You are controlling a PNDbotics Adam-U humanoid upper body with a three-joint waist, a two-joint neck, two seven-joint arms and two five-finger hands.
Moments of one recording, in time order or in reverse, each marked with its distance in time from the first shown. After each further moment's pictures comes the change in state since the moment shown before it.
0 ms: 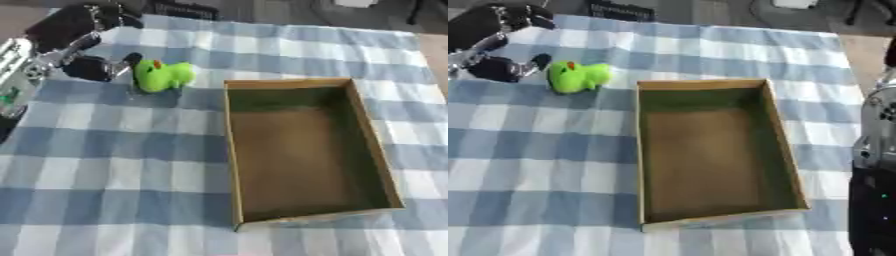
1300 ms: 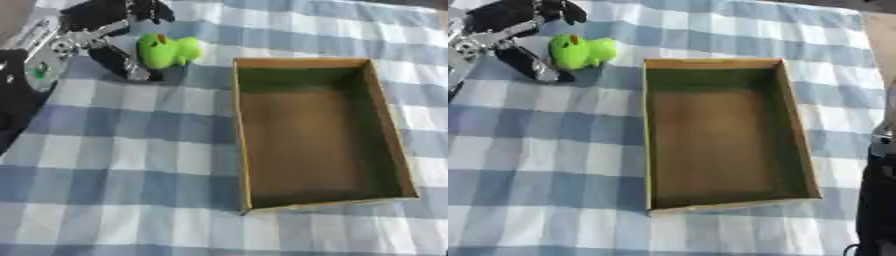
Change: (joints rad) left arm -0.011 0.008 0.017 0.017 0.064 -0.068 -0.180; right arm -0.051 0.065 0.000 0.000 -0.010 0.030 -0.001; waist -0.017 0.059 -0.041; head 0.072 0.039
